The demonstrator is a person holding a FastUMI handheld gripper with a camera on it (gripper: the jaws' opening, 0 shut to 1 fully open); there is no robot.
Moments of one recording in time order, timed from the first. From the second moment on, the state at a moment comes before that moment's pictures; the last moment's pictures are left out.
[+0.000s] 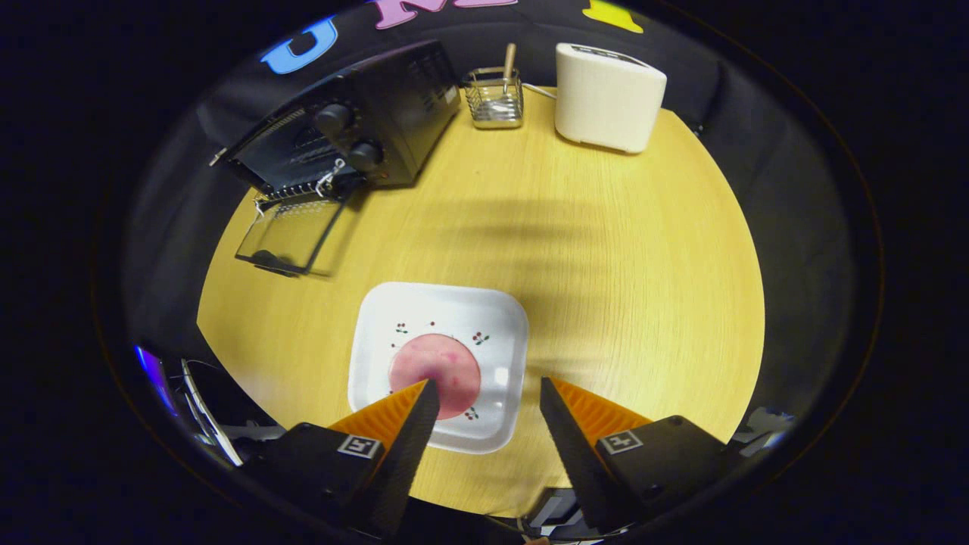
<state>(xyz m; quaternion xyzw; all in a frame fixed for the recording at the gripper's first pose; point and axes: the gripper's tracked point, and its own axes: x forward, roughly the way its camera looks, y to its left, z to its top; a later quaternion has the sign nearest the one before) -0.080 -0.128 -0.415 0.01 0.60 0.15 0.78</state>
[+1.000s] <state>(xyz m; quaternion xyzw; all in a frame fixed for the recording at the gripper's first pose) -0.080 -0.129 -0.435 0.22 0.64 0.15 0.72</state>
